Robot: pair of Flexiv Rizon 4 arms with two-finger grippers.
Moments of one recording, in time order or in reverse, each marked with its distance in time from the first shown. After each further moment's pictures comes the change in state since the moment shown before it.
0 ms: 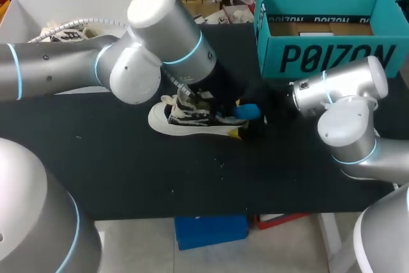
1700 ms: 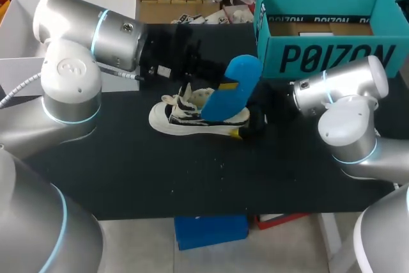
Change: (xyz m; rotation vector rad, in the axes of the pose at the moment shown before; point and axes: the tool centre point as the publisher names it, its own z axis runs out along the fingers) left arm 0.041 -0.100 -0.170 0.844 0.050 -0.078; right arm 0.000 -0.001 -0.001 0.002 0.001 0.000
